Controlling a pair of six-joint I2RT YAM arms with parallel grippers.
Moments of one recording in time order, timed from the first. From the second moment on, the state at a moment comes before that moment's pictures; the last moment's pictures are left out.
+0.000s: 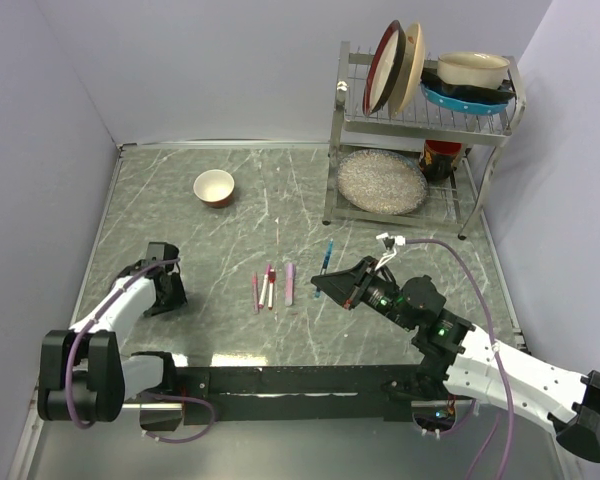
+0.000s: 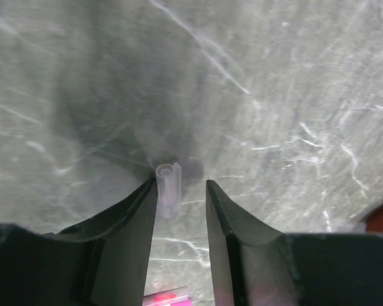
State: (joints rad) left arm -0.03 1.17 0.53 -0.66 -0.23 -1.96; right arm 0.94 0.63 0.40 0.27 0.01 0.88
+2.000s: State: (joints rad) left arm -0.42 0.67 0.39 0.25 0.37 -1.07; right arm 1.00 1.17 0.40 0.56 -0.38 0.84
